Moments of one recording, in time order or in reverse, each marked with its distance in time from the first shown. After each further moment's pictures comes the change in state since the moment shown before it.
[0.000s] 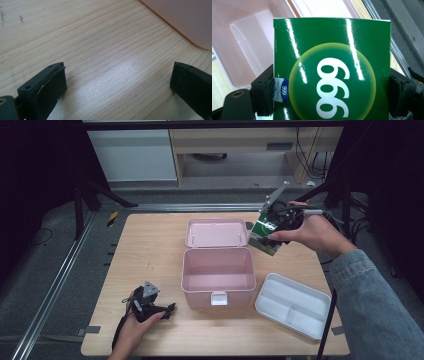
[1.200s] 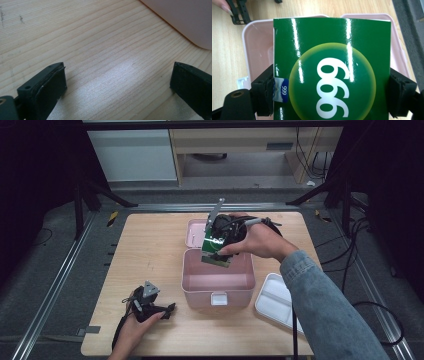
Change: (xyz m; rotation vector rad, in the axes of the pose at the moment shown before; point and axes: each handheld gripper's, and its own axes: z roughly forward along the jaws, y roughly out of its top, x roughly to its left) left arm 0.000 0.000 0.000 0.001 -0.002 0.000; right arm 0.073 0.088 0.059 -0.048 0.169 -0.250
